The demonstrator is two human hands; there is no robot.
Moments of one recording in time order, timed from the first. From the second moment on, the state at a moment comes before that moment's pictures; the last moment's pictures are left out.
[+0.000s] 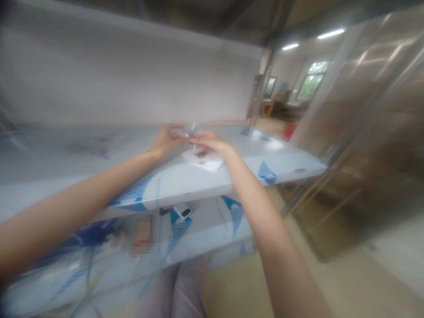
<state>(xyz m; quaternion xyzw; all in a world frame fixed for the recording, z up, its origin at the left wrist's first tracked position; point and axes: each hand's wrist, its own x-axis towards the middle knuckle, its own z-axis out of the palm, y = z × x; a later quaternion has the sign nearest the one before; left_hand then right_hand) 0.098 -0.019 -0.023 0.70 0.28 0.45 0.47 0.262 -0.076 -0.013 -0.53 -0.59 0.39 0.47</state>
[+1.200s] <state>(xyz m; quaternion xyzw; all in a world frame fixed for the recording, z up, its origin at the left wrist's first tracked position) 0.101 -0.036 -0.017 0.72 0.38 0.40 0.42 0.264 -0.068 -0.017 -0.50 -0.58 0.41 0.49</state>
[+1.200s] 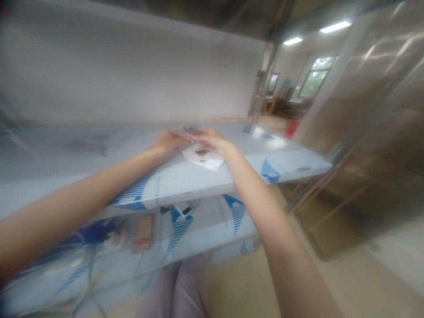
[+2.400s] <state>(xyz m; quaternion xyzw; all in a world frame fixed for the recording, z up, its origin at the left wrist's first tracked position) 0.100 -0.033 -0.020 0.79 0.36 0.37 0.33 0.259 -0.067 -0.022 -0.48 -0.57 0.42 0.52</state>
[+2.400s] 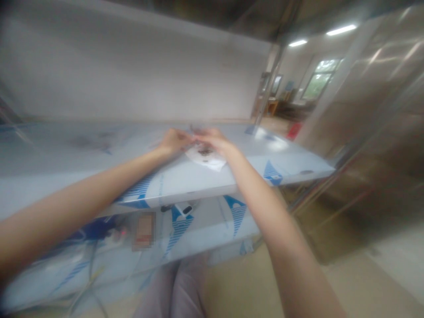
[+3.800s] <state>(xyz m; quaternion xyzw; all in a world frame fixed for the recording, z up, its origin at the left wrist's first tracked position) 0.102 -0.035 -0.017 0.79 0.43 0.29 0.32 0.253 -0.075 -0.016 -0.52 -0.53 0.46 0.49</state>
